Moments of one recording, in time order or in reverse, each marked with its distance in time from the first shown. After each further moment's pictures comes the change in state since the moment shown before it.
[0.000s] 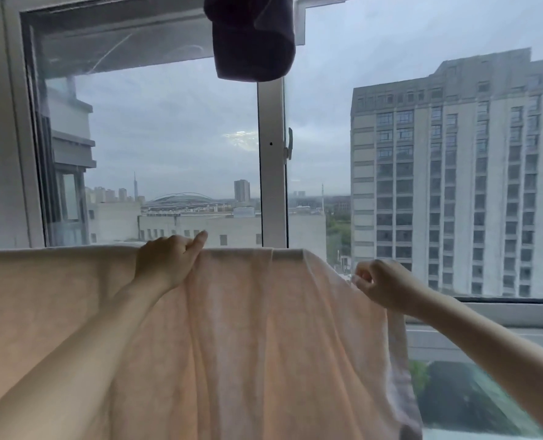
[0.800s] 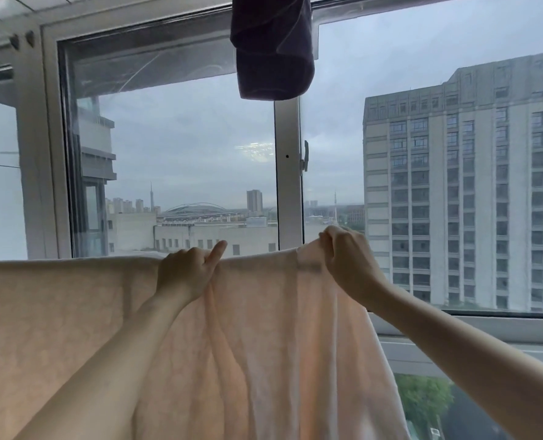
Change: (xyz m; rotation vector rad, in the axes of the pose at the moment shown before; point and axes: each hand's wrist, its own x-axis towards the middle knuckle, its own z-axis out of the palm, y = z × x) left_hand -0.009 0.003 -0.011 -0.019 0.016 0.004; right_hand 0.036 -0.105 -0.014 0.263 0.476 -0.101
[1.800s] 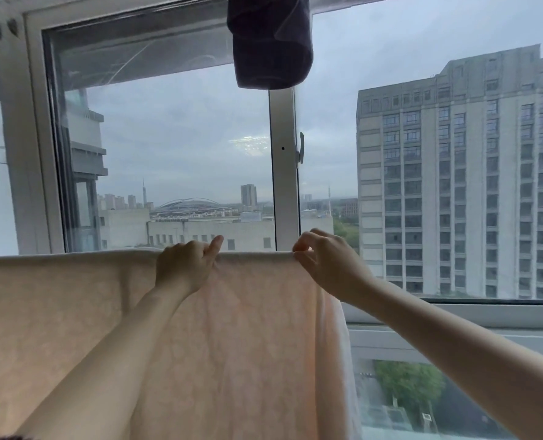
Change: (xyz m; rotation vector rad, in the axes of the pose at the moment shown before) left_hand 0.004 -0.004 0.008 0.018 0.003 -0.013; right_hand -0.013 -0.009 0.010 -0.010 -0.169 -0.161
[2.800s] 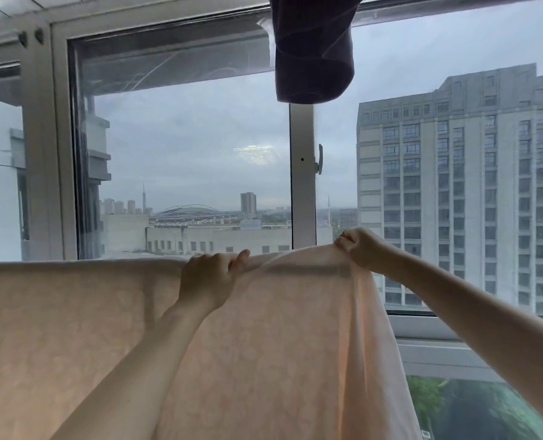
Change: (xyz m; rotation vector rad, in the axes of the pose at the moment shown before) left_hand -0.010 -0.015 -0.010 -0.066 0.038 0.116; right_hand 0.050 0.015 -0.004 0.167 -0.252 0.480
